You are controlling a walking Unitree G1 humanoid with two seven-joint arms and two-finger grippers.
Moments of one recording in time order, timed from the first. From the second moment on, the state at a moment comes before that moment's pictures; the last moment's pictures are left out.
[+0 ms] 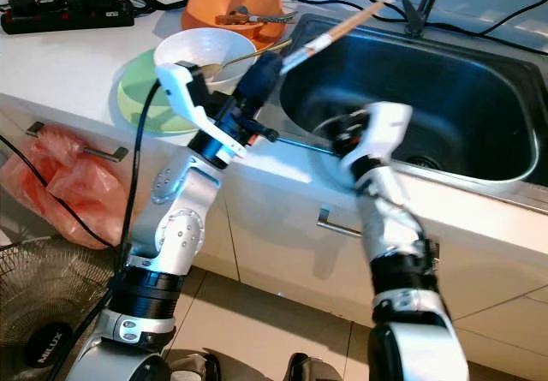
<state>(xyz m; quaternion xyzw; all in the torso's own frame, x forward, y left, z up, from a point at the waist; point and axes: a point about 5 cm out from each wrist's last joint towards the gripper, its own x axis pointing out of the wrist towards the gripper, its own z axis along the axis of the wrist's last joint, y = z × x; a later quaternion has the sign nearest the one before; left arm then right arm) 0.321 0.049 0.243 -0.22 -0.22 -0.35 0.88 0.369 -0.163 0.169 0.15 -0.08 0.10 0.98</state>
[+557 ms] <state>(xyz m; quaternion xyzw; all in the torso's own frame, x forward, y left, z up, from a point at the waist) 0.321 0.051 0.235 -0.24 -0.21 -0.35 0.88 0.373 -0.178 0.213 0.17 -0.12 0.08 0.97</state>
